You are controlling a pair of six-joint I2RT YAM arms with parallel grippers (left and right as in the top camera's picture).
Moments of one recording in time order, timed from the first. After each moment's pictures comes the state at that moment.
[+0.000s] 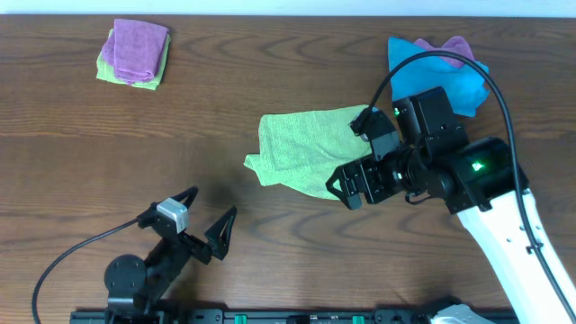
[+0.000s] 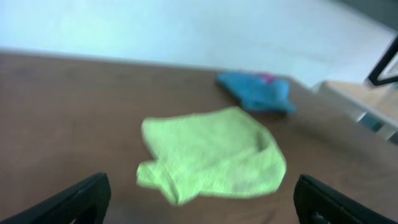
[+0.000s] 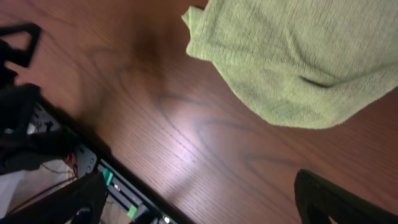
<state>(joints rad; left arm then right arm) -0.05 0.01 0.13 -0.21 0.55 -0.27 0.40 1.30 1.38 -1.22 -0.39 0.07</state>
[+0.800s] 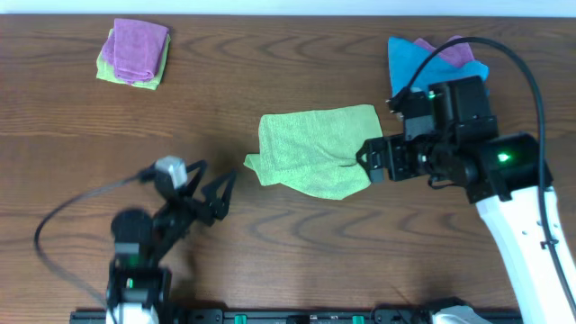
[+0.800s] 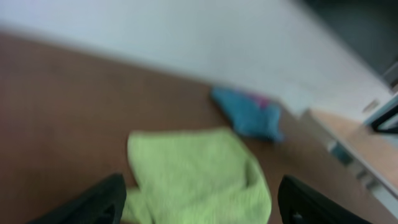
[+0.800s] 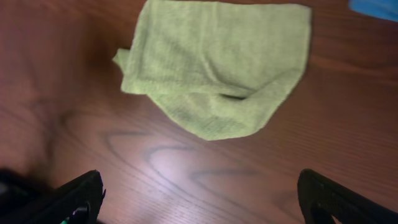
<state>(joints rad) -0.05 0.68 0.20 0.30 0.57 -0.46 0.23 1.30 1.38 -1.16 -0.25 0.09</state>
